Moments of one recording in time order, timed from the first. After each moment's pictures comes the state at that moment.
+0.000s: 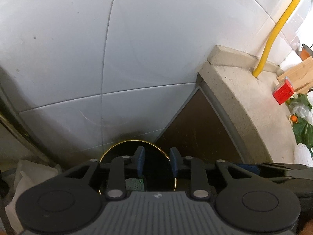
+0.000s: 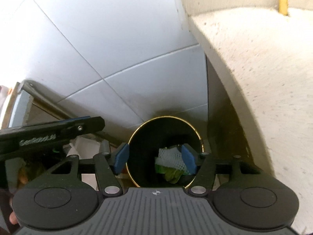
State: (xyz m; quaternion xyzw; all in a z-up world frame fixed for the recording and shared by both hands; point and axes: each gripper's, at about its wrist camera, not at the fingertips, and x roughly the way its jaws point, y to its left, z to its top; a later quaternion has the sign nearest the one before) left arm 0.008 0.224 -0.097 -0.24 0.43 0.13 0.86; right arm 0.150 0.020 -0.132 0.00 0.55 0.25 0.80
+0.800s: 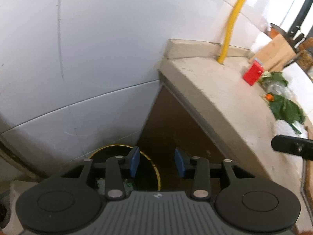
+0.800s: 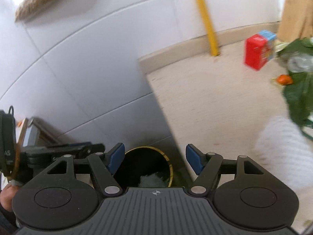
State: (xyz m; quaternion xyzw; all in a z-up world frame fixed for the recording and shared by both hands) left arm 0.010 0.184 -0.080 -0.19 0.42 0.04 0.89; right arm 0.095 -0.076 -0.040 0.04 0.44 0.18 0.88
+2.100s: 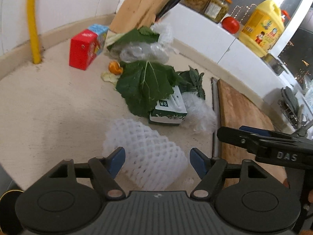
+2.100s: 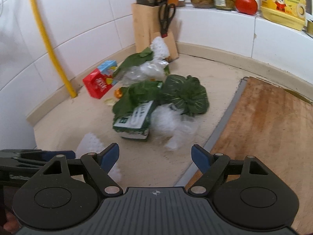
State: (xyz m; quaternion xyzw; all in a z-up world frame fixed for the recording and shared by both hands) left arm 0.134 -0.065 -0.041 -0.10 0.44 -0.24 0.86; right arm 0.042 -0.287 -0.008 0.10 0.38 -0.09 0.92
